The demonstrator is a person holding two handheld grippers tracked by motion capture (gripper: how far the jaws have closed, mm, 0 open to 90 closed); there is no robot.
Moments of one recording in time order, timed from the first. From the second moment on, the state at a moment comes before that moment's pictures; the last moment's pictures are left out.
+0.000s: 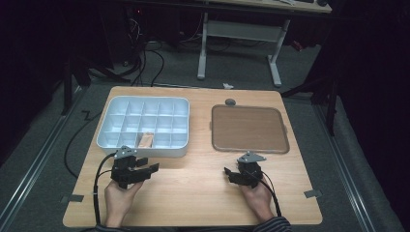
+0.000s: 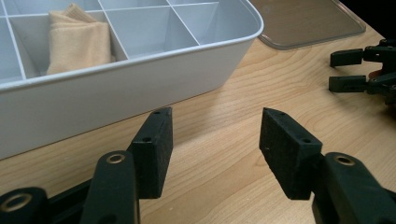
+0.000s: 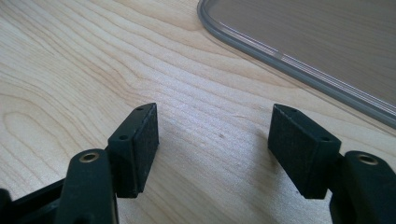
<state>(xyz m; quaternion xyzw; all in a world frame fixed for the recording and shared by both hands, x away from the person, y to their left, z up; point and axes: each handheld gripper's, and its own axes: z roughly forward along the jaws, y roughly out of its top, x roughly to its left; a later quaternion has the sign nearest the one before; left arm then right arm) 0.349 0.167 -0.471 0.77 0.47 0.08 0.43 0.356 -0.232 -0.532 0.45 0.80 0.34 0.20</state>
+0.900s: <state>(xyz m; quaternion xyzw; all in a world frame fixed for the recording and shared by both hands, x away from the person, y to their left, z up) 0.345 0.155 -0.497 0.76 0.46 0.07 0.45 0.356 -0.232 -0.532 0.45 0.80 0.34 0.20</state>
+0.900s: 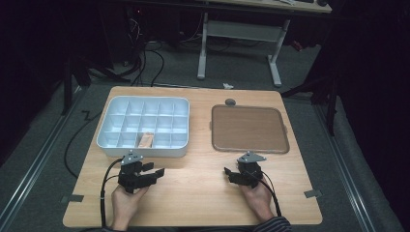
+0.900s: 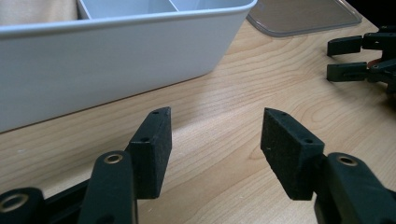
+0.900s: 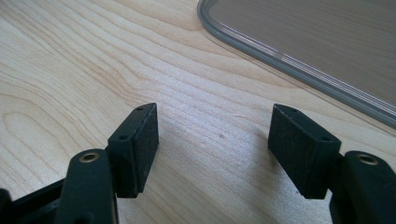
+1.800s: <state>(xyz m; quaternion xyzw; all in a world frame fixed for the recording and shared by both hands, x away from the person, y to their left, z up) 0.358 0.123 -0.528 0.77 0.46 0.10 0.43 0.356 -0.232 -0.532 0.45 0.80 0.34 0.20</state>
